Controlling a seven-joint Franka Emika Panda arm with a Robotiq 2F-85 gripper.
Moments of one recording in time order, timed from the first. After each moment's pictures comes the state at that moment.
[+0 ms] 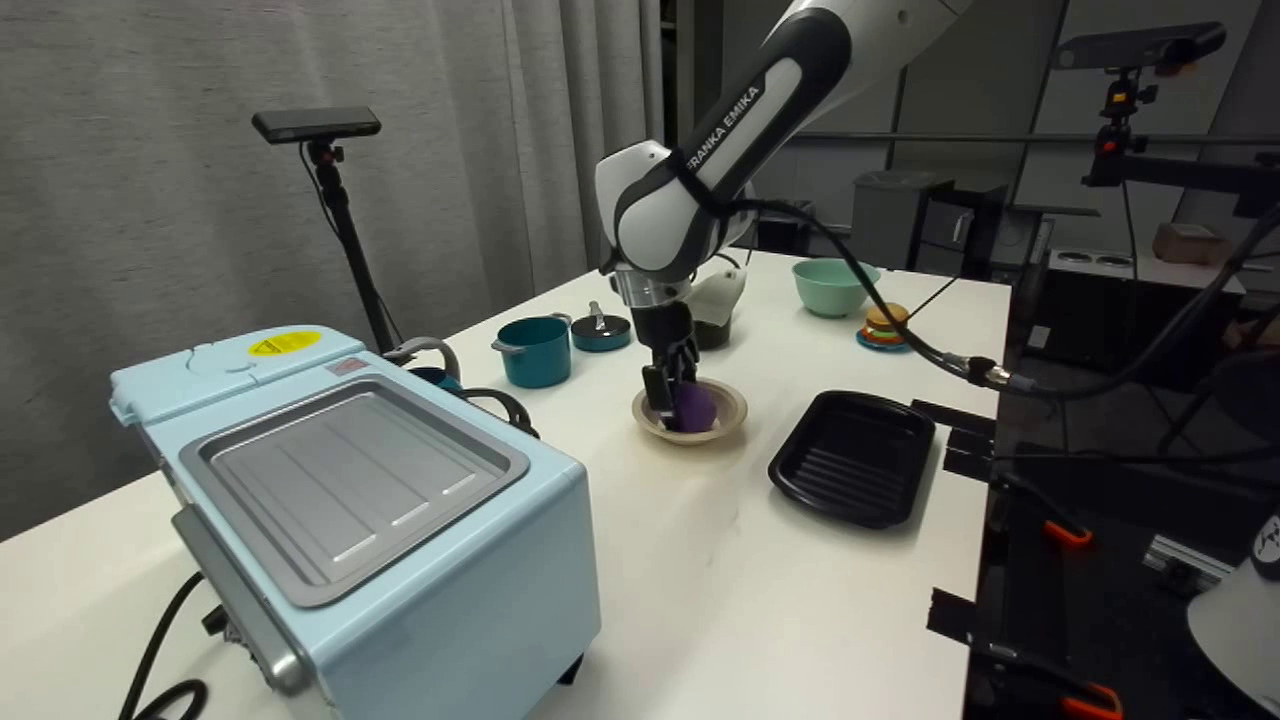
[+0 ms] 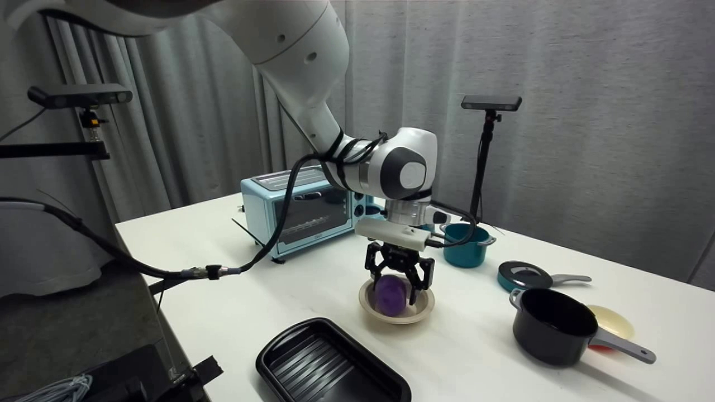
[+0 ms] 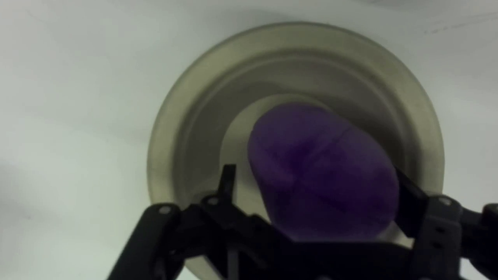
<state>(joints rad) -0.06 0.58 0.02 -1.83 -0.09 2.23 -0.21</state>
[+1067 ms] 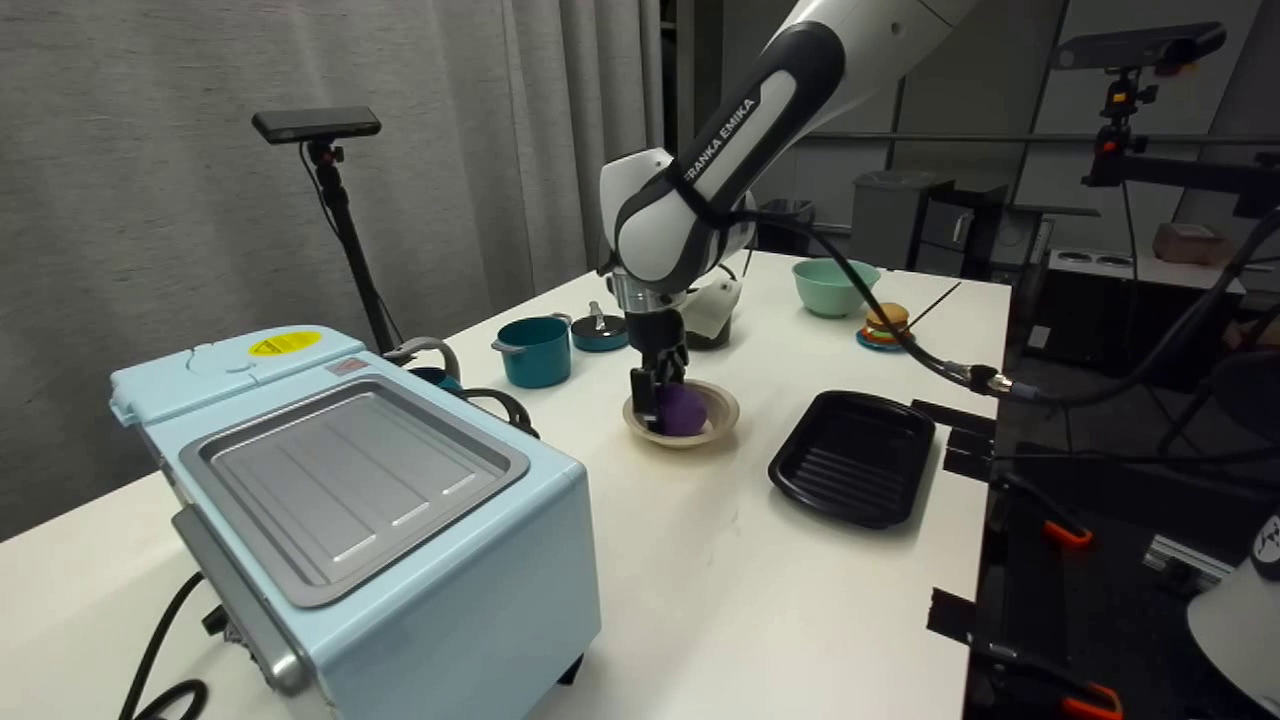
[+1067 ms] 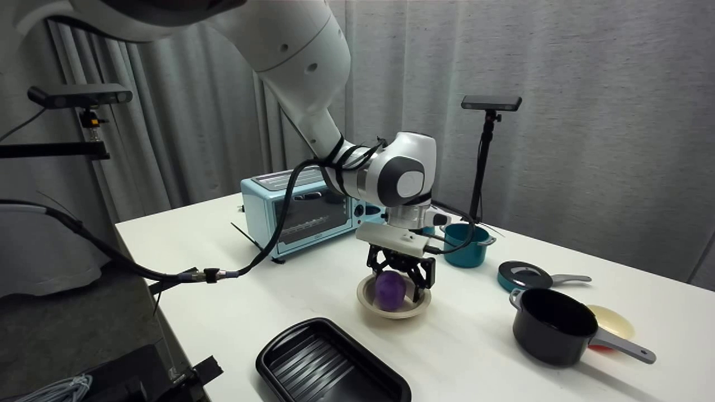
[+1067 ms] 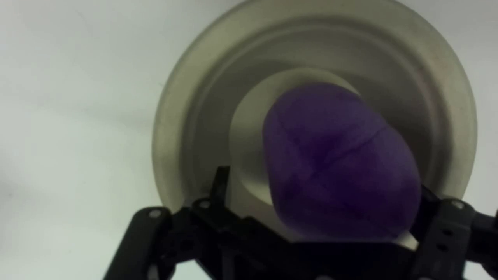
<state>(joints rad) -0.06 0.60 0.03 -1.84 -0.05 2.34 -0.21</state>
